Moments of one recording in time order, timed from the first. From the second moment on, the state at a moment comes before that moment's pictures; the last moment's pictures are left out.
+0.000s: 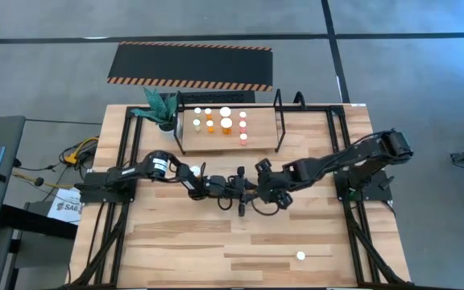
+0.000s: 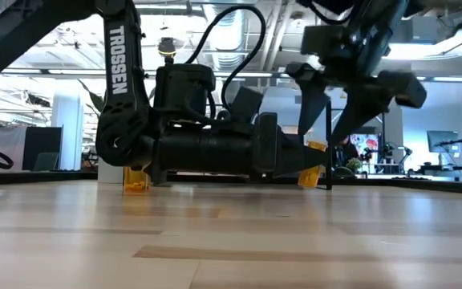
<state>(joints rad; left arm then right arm) -0.07 2.41 1.01 1.40 -0.06 -0.08 0.18 1.56 1.00 -0.54 0.23 -0.52</state>
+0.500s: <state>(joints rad) -0.05 2.41 1.01 1.39 -0.03 -0.12 0.23 1.58 1.00 -0.54 0.23 -0.53</state>
